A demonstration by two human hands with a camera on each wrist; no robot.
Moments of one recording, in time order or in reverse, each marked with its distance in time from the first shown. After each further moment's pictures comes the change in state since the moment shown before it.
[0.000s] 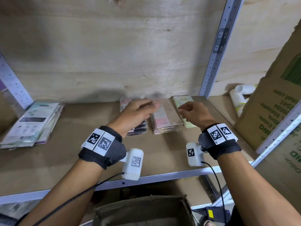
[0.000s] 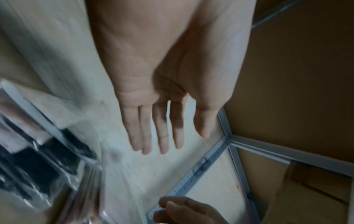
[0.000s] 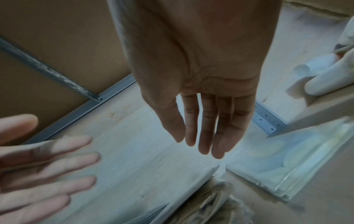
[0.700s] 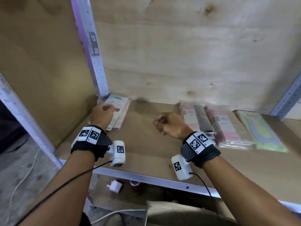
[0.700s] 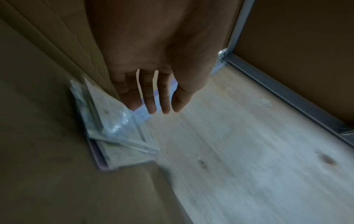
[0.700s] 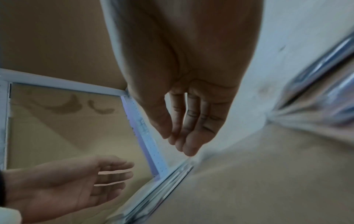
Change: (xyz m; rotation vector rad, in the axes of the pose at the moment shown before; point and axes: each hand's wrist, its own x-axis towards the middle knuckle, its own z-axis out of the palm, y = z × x) left_hand -0.108 -0.135 -0.268 0.173 0.991 -0.376; right_hand -0.046 -0.174 0.225 0.135 -0.561 -0.344
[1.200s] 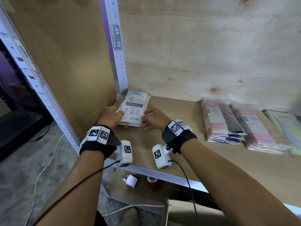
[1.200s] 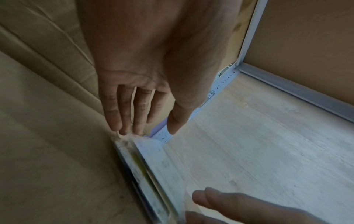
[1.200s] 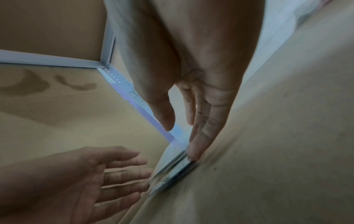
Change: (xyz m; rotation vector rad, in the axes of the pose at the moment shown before) left_hand 0.021 -0.037 -0.045 0.318 -0.143 -0.022; right_hand 0.059 -0.061 0.106 0.460 -0.229 0.290
